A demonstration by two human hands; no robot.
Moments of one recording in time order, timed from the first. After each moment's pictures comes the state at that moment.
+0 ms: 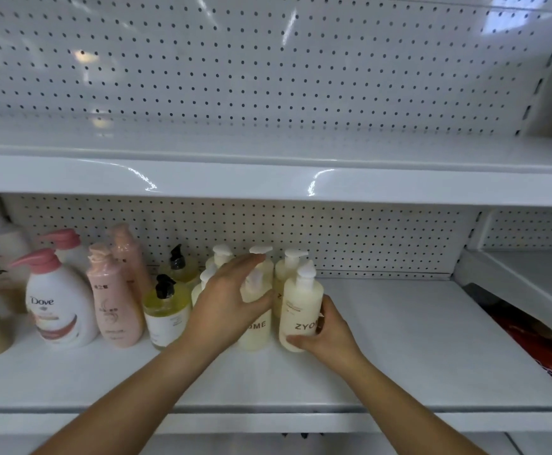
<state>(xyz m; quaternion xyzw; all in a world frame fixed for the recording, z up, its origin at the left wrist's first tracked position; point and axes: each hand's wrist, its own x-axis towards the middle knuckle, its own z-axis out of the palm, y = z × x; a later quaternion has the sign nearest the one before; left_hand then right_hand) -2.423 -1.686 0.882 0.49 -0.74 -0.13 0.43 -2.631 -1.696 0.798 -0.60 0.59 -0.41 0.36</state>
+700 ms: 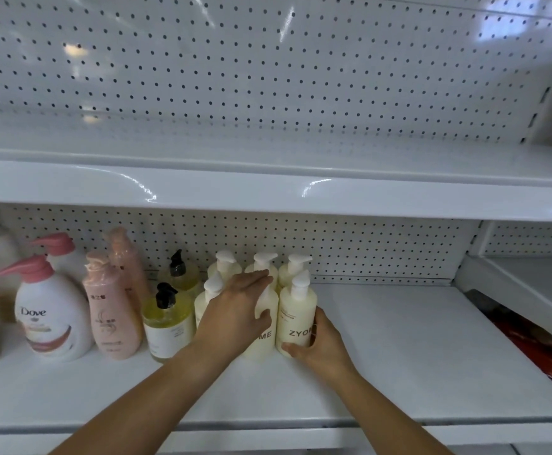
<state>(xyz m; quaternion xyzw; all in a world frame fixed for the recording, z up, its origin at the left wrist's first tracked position) -2.415 -1.729 0.849 0.49 -0.81 -0.02 0.33 -2.615 -1.724 0.764 -0.60 0.61 -0.40 0.32</state>
